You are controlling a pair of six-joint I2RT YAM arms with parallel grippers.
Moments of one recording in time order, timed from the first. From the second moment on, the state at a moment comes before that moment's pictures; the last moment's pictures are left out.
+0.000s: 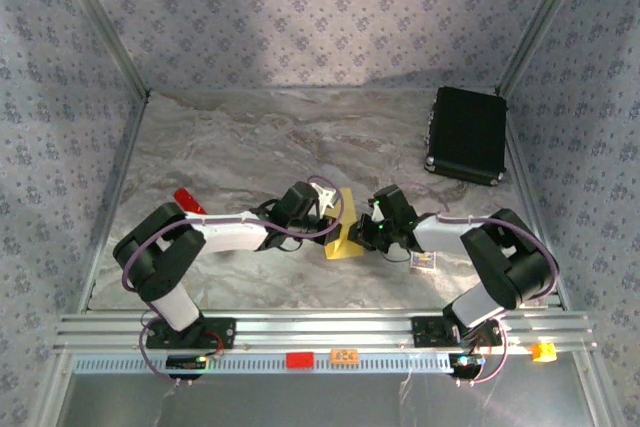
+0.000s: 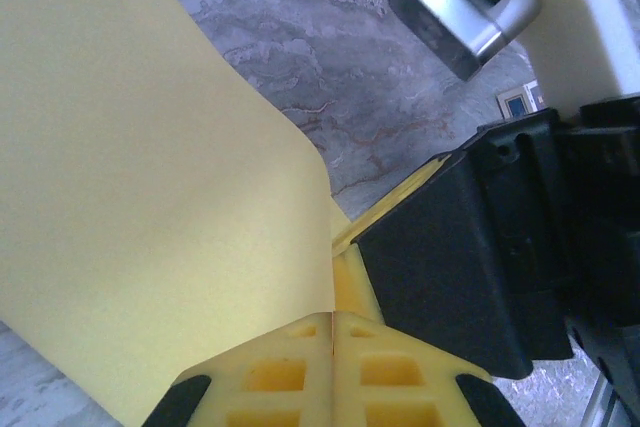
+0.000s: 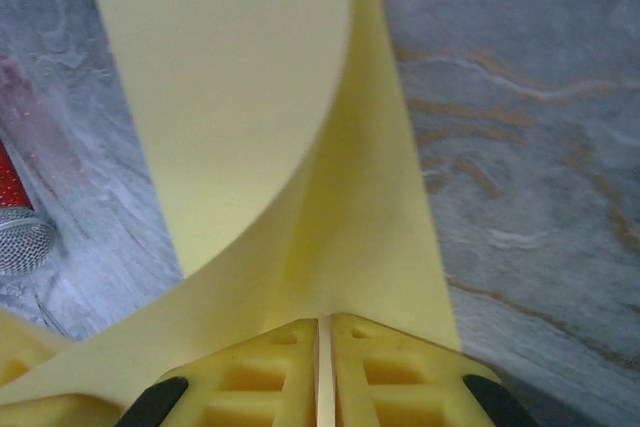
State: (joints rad) left arm -0.88 1.65 0.77 0.14 0.31 -0.55; right arm 0.56 1.54 0.53 0.07 -0.47 0.93
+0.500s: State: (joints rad) left arm -0.84 1.72 0.78 0.12 0.30 -0.54; right arm 0.56 1.54 0.55 0.02 -0.44 0.90
